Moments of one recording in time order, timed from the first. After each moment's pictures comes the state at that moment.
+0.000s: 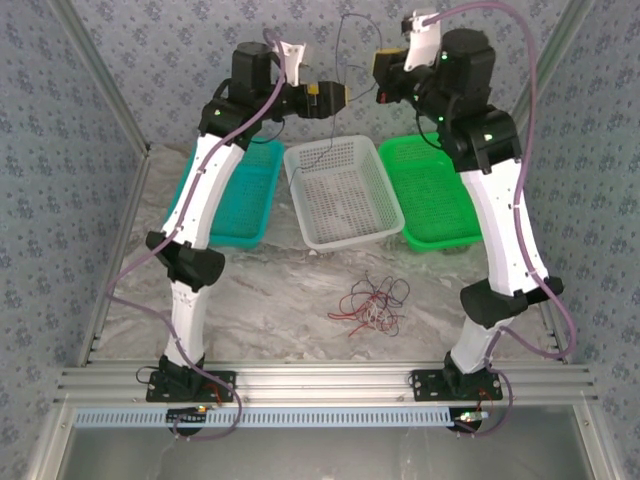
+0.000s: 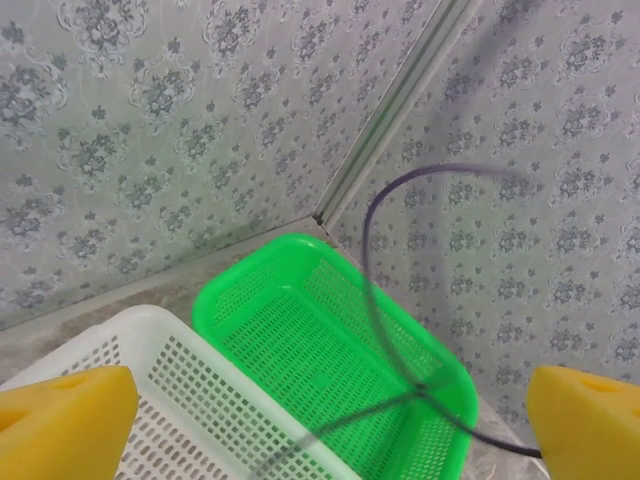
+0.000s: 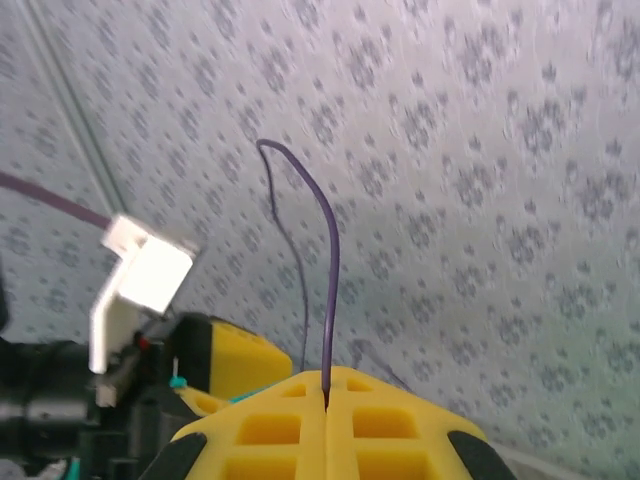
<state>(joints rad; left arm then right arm) -0.47 2.15 2.68 -0.81 0.47 -0.33 0.40 1.77 2.49 -0.77 -0.12 0.11</state>
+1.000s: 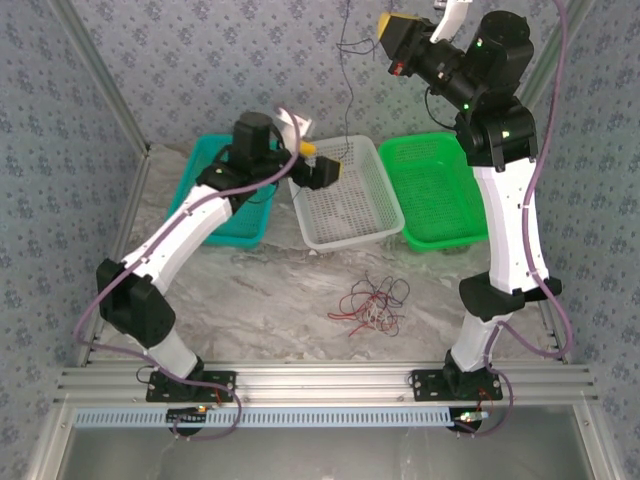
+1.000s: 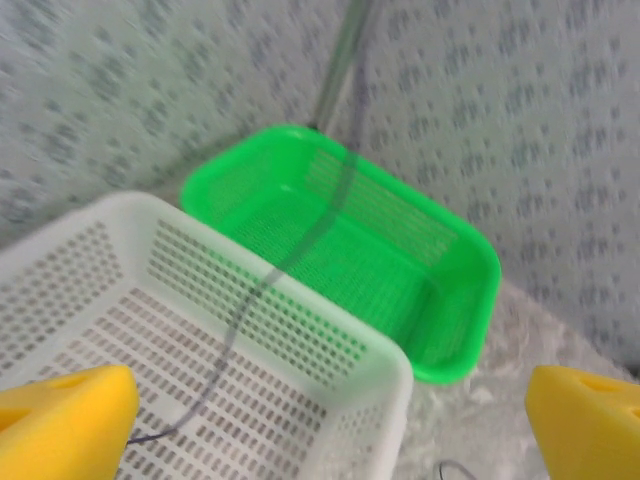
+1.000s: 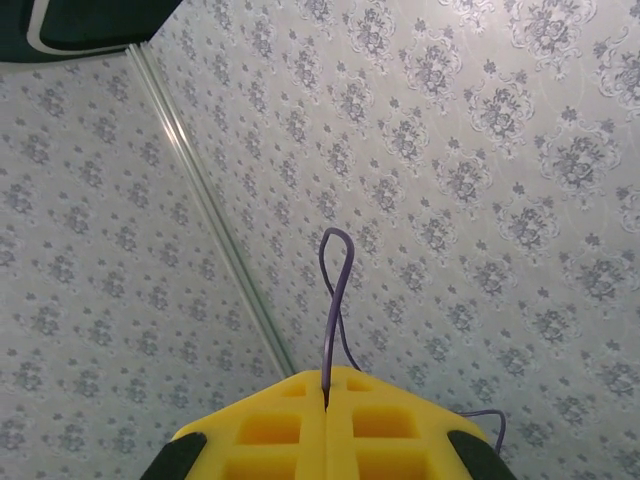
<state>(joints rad) -0.55 1.64 1.60 -0.33 0.47 -0.14 0.34 1.80 2.60 -0.60 -0.35 0.42</state>
